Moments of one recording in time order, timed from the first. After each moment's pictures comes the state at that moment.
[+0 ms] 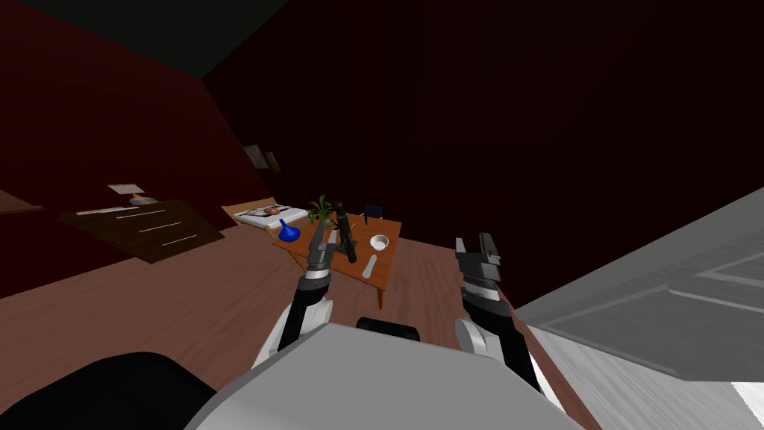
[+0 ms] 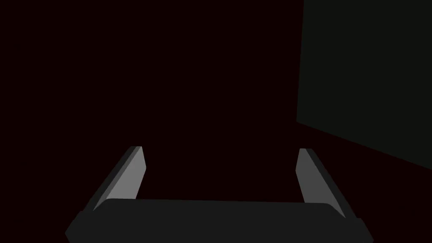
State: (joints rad) left arm 0.55 0.01 0.00 -2.25 -0.08 -0.57 0.01; right arm 0.51 -0.02 0.06 -2.26 -0.04 -0.48 -0.01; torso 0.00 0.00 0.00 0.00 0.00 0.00
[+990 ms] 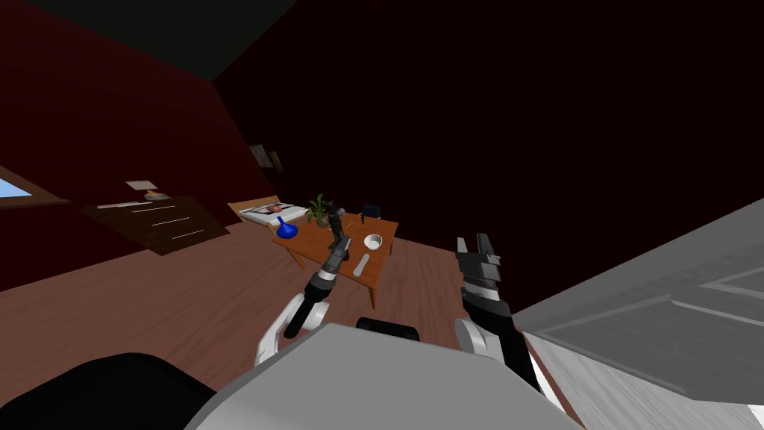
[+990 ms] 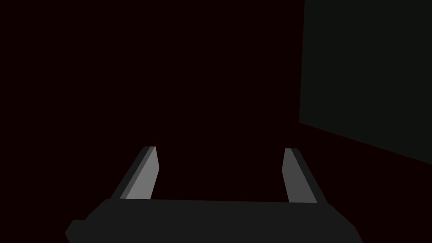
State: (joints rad) left arm 0.47 0.27 -0.05 -2.06 -0.23 -0.59 0.03; right arm 0.51 -0.02 0.06 -2.26 -0.04 -0.48 -0.01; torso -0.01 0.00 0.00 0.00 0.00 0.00
